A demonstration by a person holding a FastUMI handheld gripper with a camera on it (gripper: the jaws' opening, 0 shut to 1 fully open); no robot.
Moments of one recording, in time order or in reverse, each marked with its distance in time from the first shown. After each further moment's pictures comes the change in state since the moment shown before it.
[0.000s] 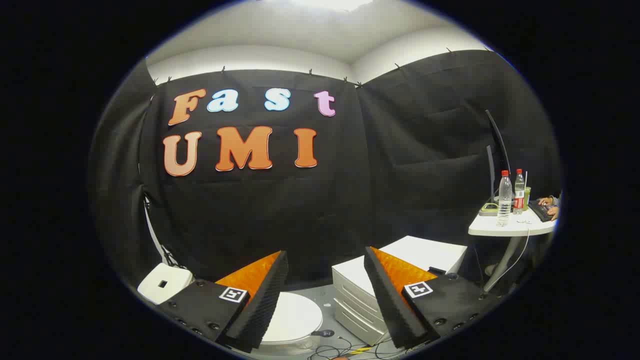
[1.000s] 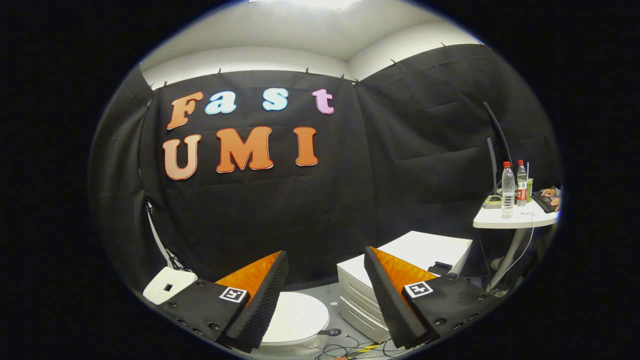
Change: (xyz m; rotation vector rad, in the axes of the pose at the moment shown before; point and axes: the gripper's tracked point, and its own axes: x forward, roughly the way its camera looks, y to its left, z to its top) arm 0.003 0.005 -0.003 0.028 0.003 0.017
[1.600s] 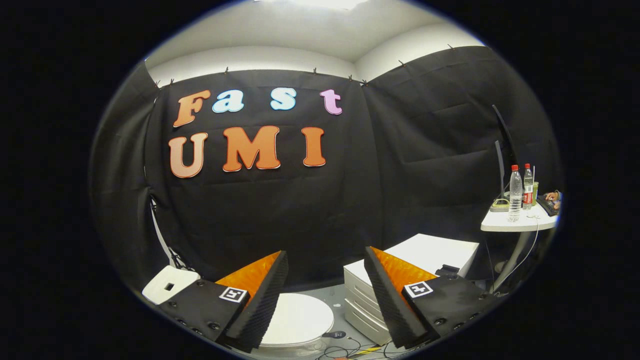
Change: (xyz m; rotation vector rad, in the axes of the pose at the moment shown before) arm 0.010 0.021 -0.003 -0.023 -0.005 0.034
